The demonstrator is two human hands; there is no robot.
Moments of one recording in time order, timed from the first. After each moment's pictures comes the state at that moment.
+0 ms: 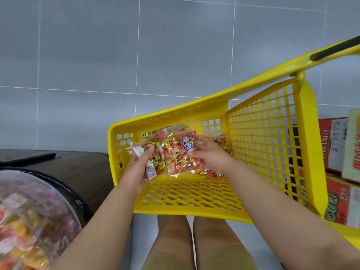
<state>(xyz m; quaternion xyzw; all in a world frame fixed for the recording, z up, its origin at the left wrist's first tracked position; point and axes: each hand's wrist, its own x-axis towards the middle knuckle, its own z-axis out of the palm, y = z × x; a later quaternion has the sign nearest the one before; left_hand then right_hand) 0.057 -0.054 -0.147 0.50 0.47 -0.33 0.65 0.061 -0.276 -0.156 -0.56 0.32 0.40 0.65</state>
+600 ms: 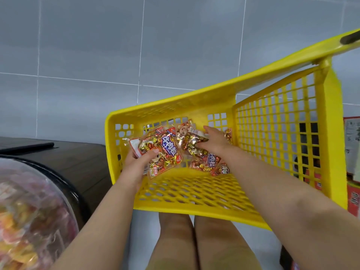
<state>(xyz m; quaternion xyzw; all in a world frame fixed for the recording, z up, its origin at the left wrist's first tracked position) 0.041 -0.049 -0.161 0.56 0.39 -0.31 0.66 0.077 -0.290 -0.230 -0.83 0.17 0.44 0.30</state>
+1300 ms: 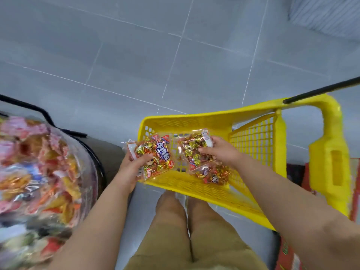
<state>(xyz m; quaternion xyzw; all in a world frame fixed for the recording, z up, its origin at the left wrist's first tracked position) 0.003 -0.023 -0.028 0.52 0.39 -0.22 0.72 0.079 -0.297 -0.054 -0.73 0.16 0.43 0.50</state>
